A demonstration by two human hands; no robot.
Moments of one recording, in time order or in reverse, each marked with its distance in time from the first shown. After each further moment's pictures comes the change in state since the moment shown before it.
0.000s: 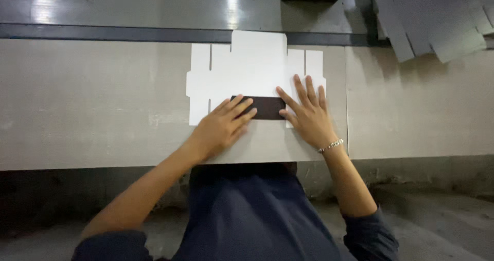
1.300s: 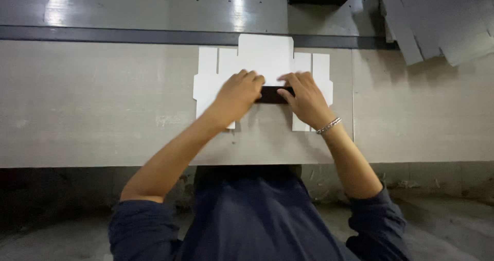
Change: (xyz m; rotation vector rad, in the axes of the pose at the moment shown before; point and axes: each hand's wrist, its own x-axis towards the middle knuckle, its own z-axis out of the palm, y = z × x) left_hand 0.092 -0.046 0.019 0.186 0.065 -0.011; right_hand 0.062 0.008 0.001 0.244 0.053 -0.056
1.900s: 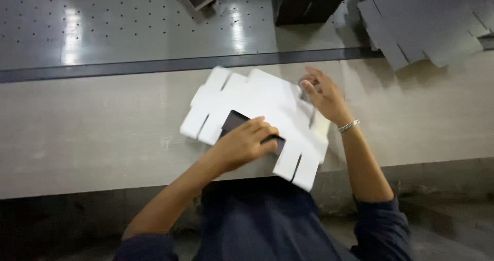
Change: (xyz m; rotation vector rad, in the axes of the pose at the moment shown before) left_hand -0.049 0.070 -0.058 -0.060 0.284 0.465; right_hand -0.009 0.056 -0.035 0.436 0.043 0.351
